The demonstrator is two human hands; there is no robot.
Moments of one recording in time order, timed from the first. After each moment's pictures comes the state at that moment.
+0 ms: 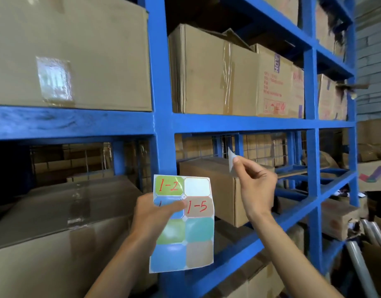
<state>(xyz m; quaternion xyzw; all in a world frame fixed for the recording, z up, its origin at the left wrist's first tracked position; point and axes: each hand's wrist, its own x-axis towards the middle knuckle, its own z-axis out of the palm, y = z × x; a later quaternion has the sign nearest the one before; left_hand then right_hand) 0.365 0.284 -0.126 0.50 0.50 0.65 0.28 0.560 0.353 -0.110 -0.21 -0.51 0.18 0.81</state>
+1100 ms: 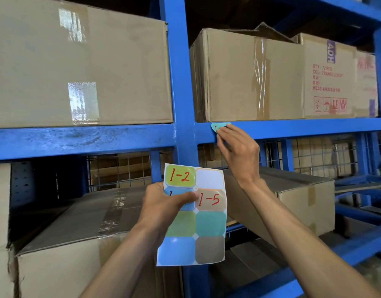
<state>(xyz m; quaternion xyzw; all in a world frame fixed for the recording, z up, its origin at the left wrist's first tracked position) 0.362 0.291 -0.075 0.46 0.55 0.66 0.22 0.497 0.464 -0.023 -0.12 -0.60 -0.29 0.74</state>
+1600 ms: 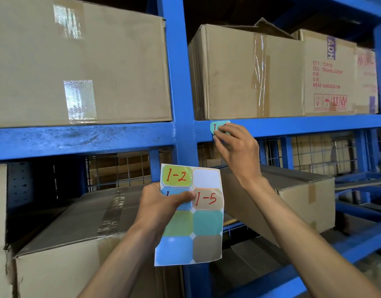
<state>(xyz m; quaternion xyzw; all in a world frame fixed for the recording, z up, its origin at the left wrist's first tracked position) 0.358 0.292 -0.076 0.45 0.56 0.65 0.22 0.501 0.459 -0.022 -0.17 -0.65 -0.25 0.70</state>
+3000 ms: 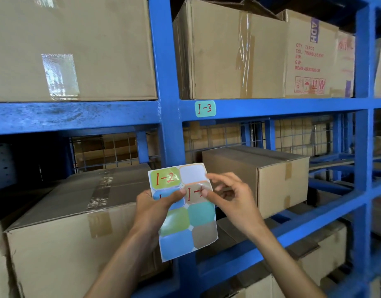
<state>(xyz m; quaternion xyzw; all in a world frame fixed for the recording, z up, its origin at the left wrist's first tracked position) 0.369 0.288 -0.135 0.42 0.48 0.71 0.30 0.538 0.377 -0.156 -0.20 -0.73 0.27 0.59</state>
